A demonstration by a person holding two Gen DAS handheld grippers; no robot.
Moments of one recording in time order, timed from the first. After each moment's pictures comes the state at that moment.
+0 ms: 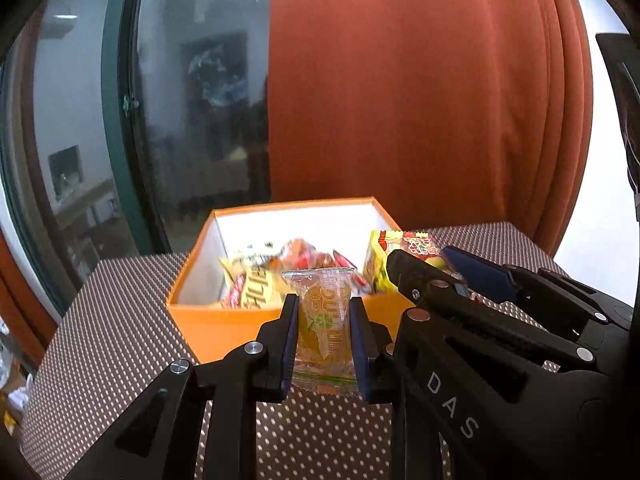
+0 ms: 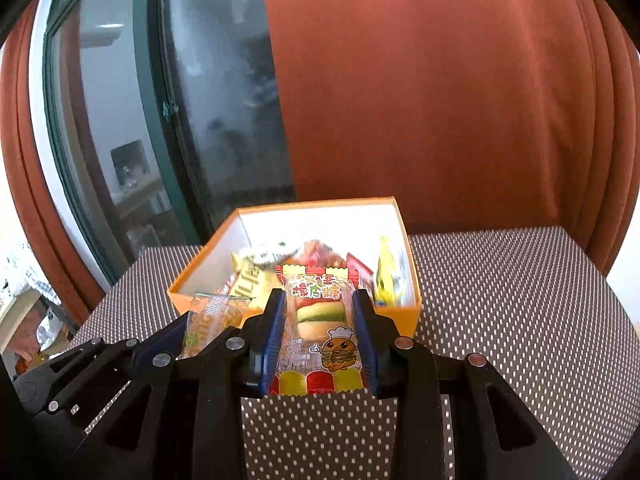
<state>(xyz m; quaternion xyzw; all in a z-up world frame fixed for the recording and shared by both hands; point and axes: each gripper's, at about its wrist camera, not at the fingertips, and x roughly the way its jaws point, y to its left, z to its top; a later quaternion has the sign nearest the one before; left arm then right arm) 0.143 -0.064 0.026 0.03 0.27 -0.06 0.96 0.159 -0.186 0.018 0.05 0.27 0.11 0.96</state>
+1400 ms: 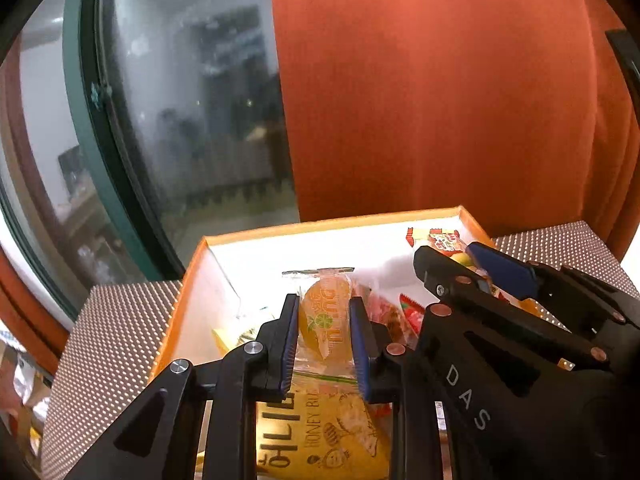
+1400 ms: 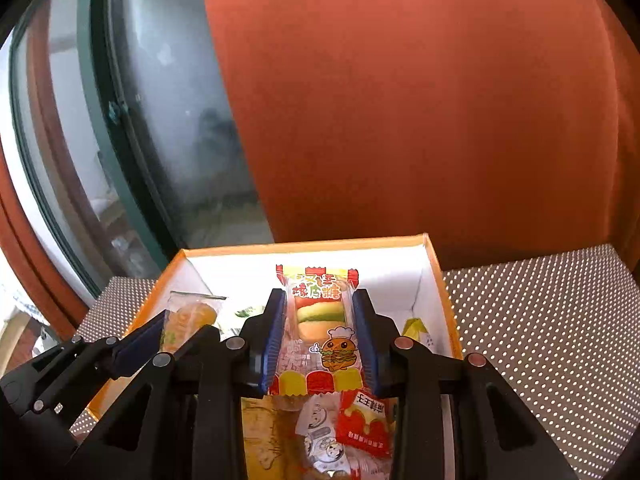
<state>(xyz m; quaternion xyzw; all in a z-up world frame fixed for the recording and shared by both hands) 0.342 -0.053 -0.014 0.06 0.34 -0.01 0.94 0.363 -0.167 -0.019 0.07 0.31 0.11 0.94</state>
